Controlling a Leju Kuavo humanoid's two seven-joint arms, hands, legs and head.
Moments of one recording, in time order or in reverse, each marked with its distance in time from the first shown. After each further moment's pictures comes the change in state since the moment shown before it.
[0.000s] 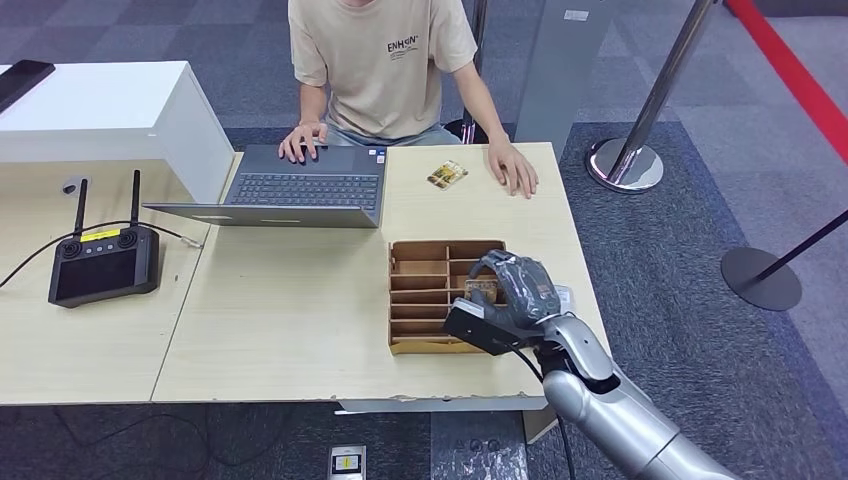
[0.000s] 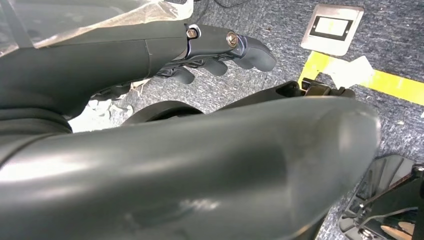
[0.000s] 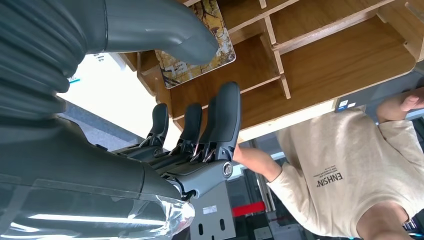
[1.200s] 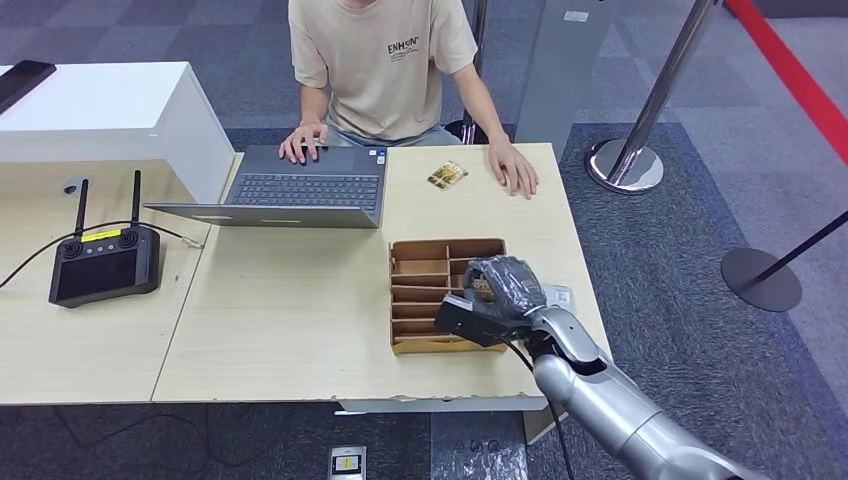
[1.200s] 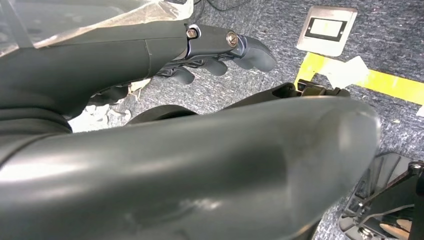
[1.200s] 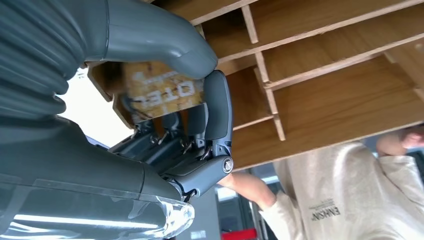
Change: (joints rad) left arm -0.009 0.002 0.000 0.000 -0.012 -0.022 -0.009; right arm -0.088 0.051 0.047 0.188 -0.063 0.042 -0.066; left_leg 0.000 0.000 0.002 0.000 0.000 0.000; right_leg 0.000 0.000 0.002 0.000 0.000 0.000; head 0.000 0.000
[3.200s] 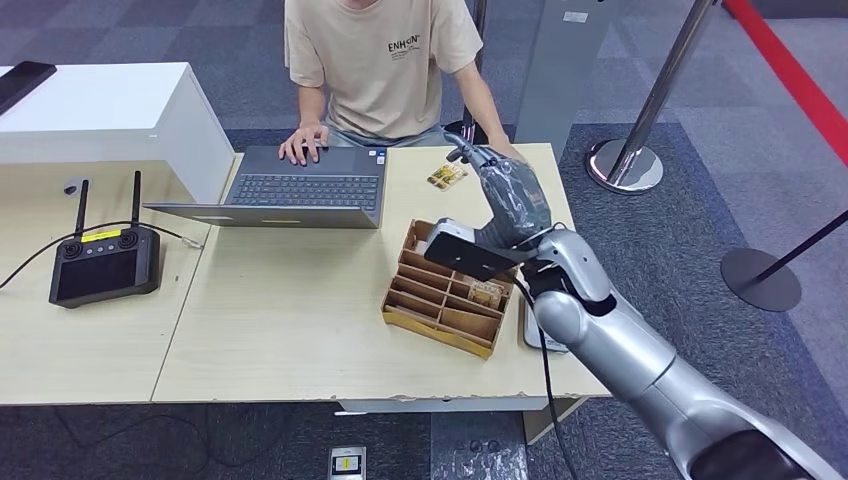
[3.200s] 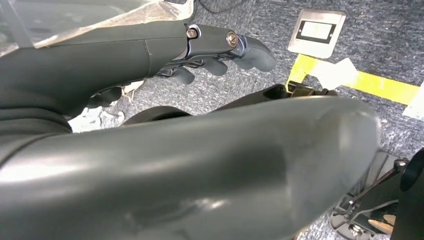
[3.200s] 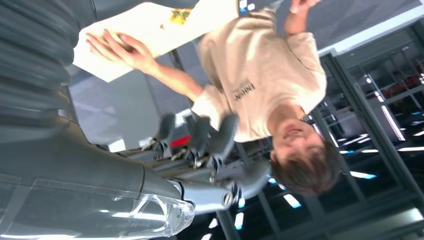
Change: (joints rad) left arm -0.002 -0.003 -0.002 0.000 0.002 -0.004 -0.025; right arm -0.184 -0.016 -0.006 -0.250 -0.021 -0.046 0.011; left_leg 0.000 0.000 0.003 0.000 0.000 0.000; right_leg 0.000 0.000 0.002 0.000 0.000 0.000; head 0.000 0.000
